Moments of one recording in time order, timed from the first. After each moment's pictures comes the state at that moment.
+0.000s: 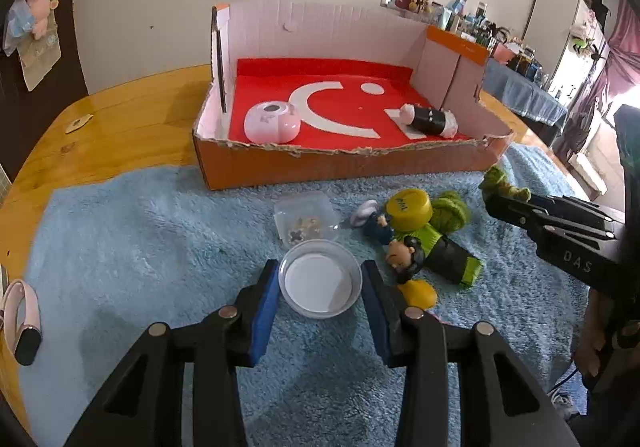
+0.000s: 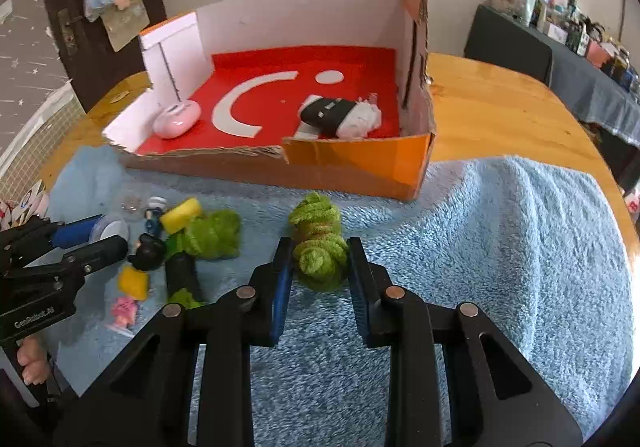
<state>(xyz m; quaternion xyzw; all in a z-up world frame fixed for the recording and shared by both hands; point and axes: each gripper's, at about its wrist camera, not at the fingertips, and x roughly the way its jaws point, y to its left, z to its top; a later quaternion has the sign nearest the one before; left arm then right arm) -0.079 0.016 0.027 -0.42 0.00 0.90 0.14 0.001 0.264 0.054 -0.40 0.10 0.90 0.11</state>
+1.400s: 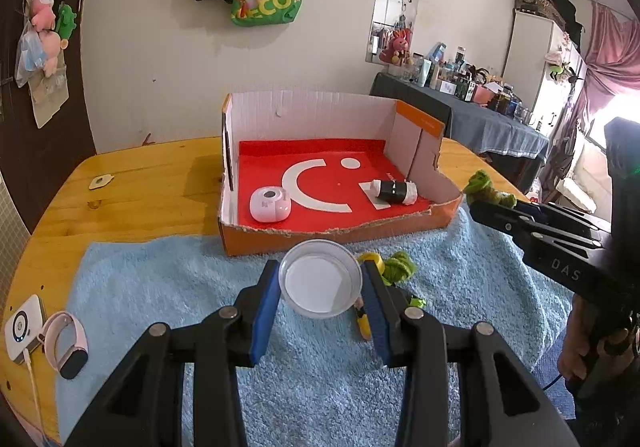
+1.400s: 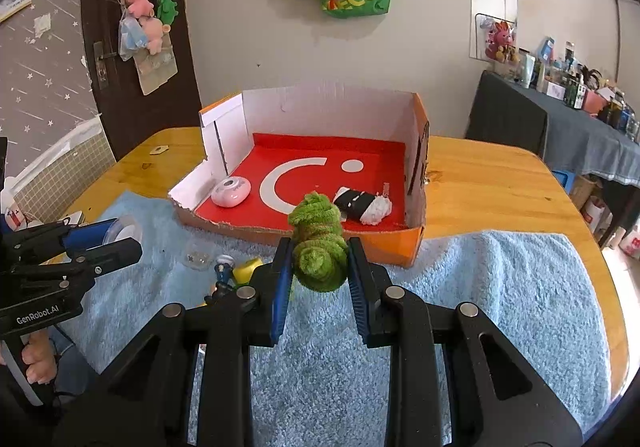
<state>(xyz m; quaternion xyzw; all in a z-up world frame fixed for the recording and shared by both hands) -0.038 0.005 0.097 -0.34 -0.01 0.93 0.15 0.028 0.242 0.117 -0.30 0.08 0.95 0.10</state>
